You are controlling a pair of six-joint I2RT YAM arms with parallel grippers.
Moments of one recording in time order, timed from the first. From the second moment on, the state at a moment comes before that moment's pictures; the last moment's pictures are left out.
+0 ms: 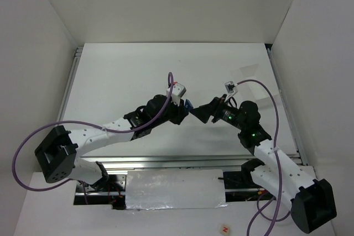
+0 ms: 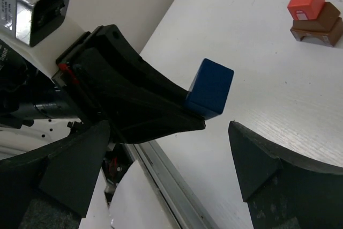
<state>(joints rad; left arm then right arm) -0.91 1.39 0.89 0.12 -0.08 -0.35 0.38 0.80 0.41 0.34 -0.53 0.73</state>
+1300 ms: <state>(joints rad) -0.93 1.30 0.83 0.14 -0.14 -0.38 0.68 0.97 0.50 0.34 -0.01 0.80</state>
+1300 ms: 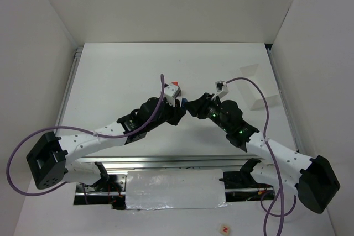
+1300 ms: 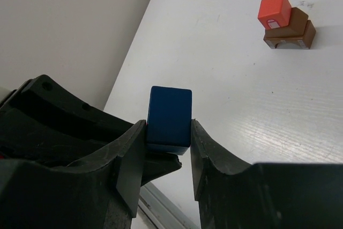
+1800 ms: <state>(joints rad) -0.89 1.16 0.79 0.08 -0.20 -0.37 0.67 1.01 0.75 0.19 0.06 0.44</state>
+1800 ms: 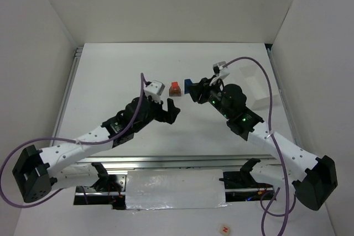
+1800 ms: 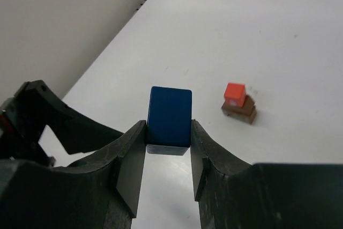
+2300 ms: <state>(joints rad) -0.41 0.95 0.66 -0.12 -0.13 -0.43 0.56 1.37 1.23 -0.20 -0.31 -0.57</state>
